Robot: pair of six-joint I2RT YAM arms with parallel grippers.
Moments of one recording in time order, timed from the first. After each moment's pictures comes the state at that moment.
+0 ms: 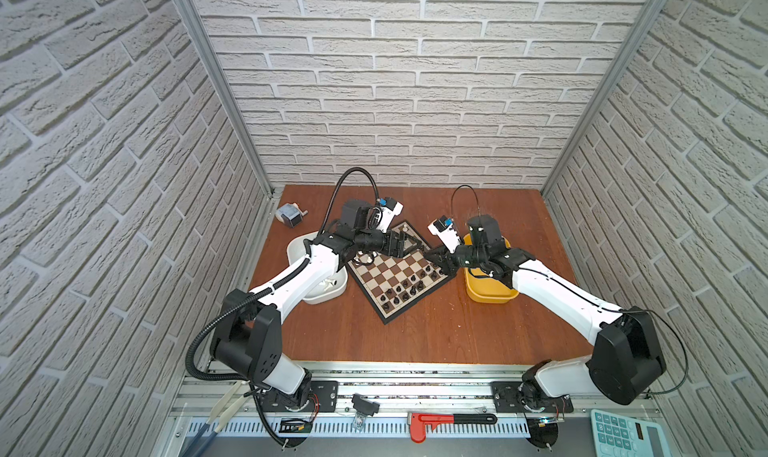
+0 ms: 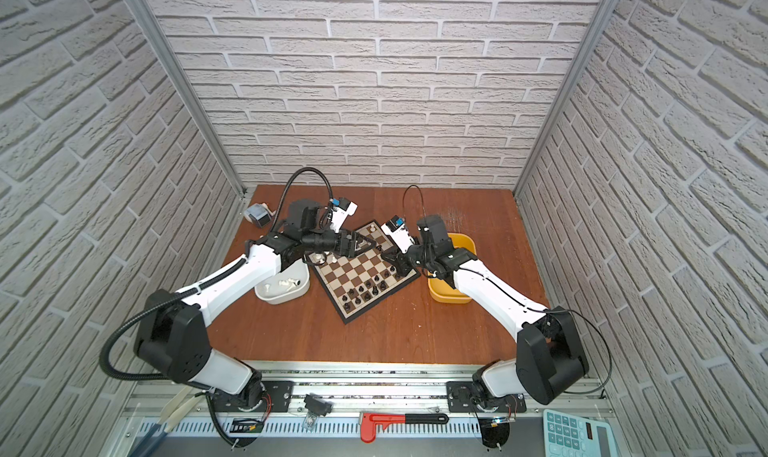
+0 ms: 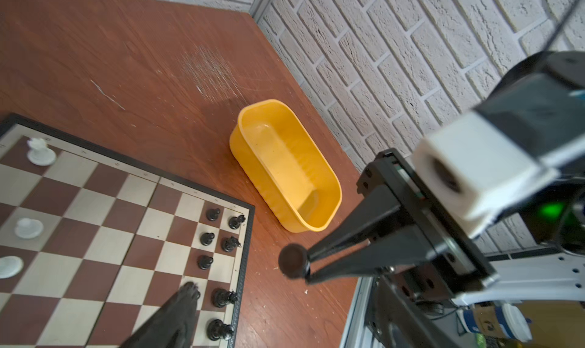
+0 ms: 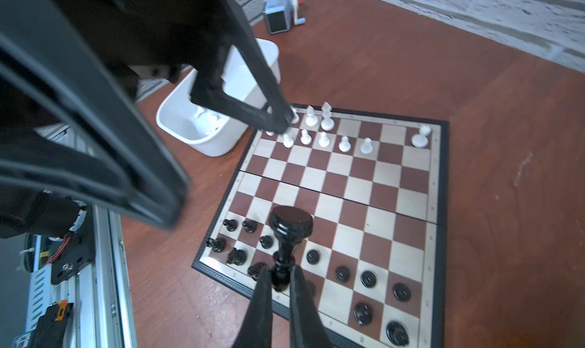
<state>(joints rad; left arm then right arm) -0.48 1.54 1.16 -0.21 0.76 -0.30 0.44 1.43 1.05 -0.29 -0.51 -0.10</state>
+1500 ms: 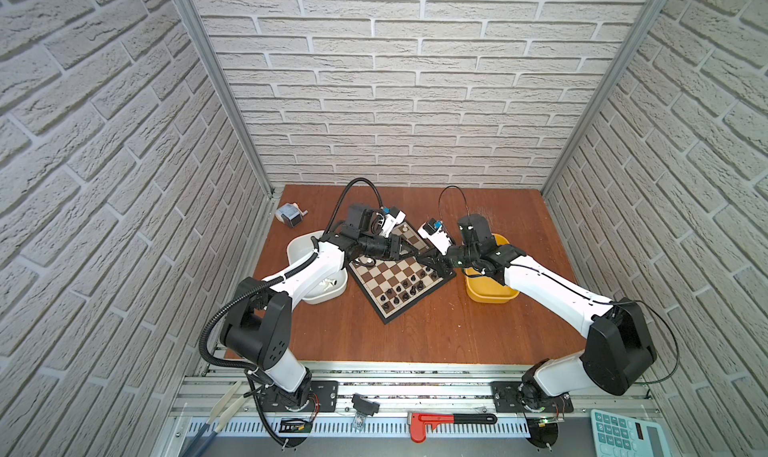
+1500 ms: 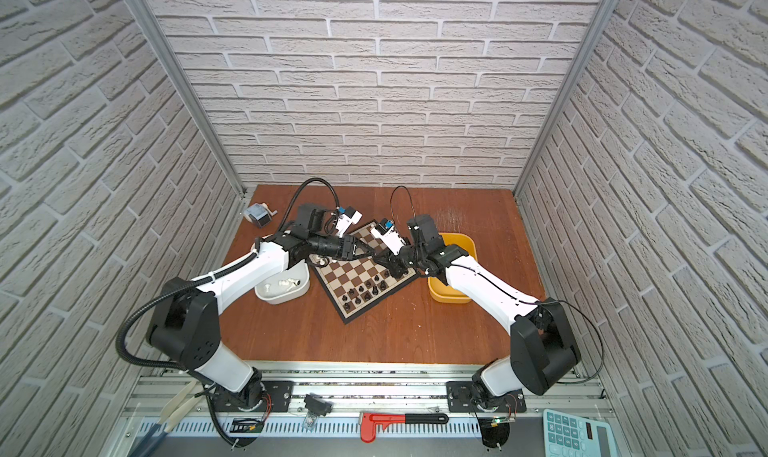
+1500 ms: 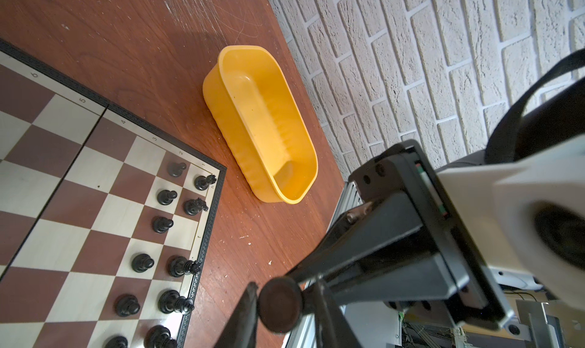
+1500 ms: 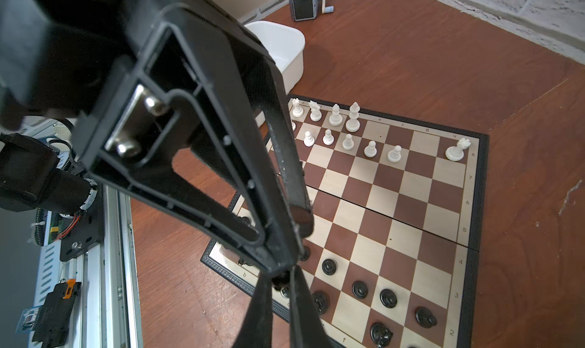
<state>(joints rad) -0.48 1.60 1.16 -0.24 0.88 -0.43 0.48 1.47 1.08 -0.33 -0.52 -0.15</state>
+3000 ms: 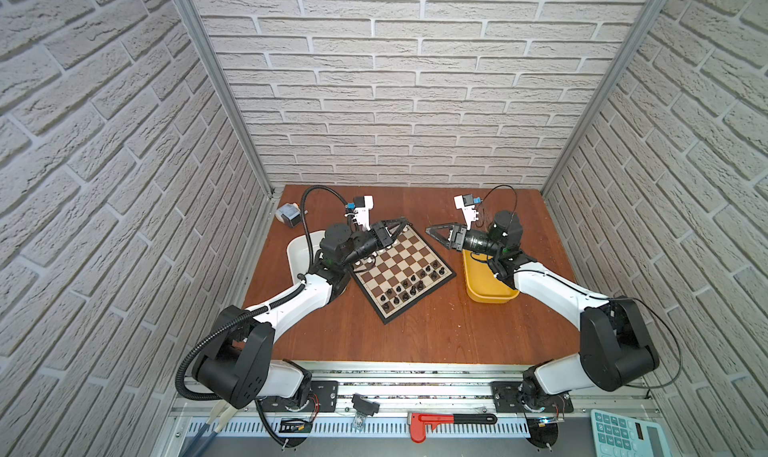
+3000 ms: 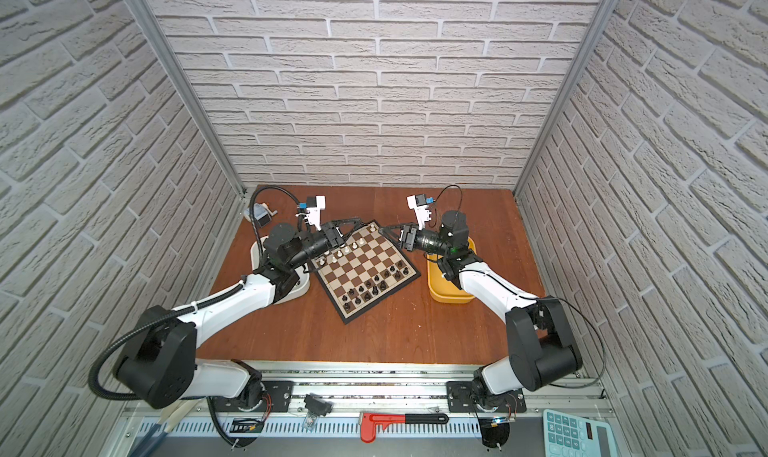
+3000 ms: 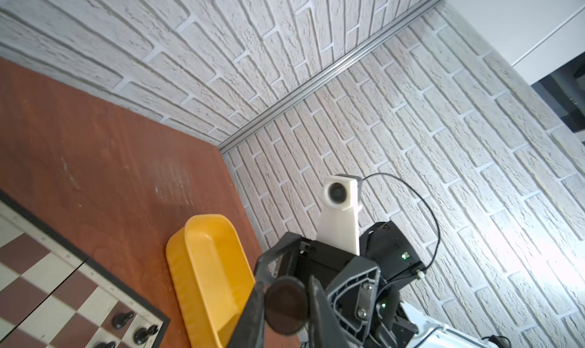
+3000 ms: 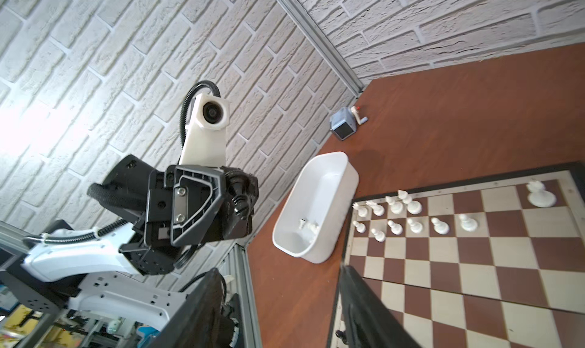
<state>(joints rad) -0.51 1.38 0.78 0.72 0.47 -1.05 0.28 1.49 0.89 0.55 -0.87 0.82</state>
